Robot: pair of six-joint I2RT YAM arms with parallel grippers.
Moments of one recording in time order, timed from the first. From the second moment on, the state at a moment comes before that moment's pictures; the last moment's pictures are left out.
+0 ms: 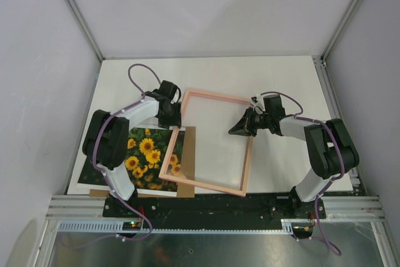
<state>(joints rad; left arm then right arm) -0.38 1.78 1.17 -0.59 -0.01 -0.39 0.27 1.66 0.77 0.09 -0.84 0.84</state>
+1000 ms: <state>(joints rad) -0.38 1.83 1.21 -0.61 -0.05 -0.39 0.24 1.68 0.77 0.10 -0.84 0.85</state>
